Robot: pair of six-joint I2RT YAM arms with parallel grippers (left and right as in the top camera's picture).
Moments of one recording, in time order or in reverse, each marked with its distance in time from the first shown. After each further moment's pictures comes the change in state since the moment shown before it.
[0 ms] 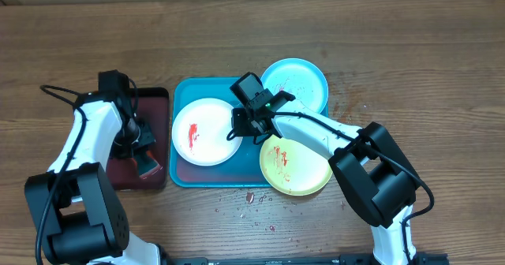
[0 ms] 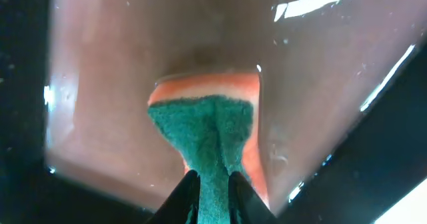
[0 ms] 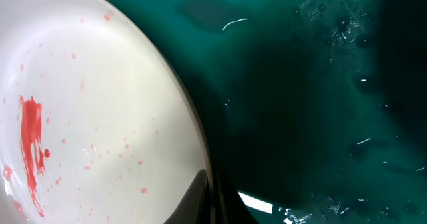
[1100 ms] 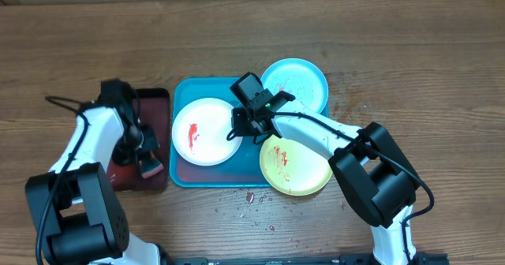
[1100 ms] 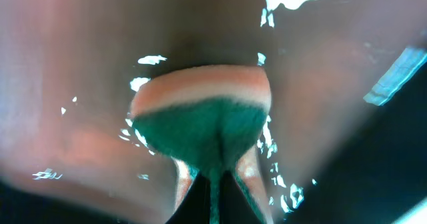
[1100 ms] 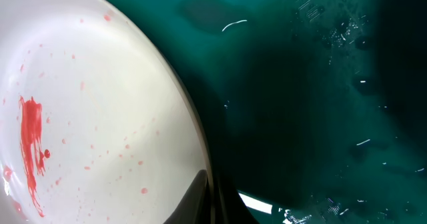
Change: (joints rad) left arm 0.003 -0.010 -0.053 0.029 0.073 -0.007; right arm 0.000 0.000 0.000 0.002 0.004 0.000
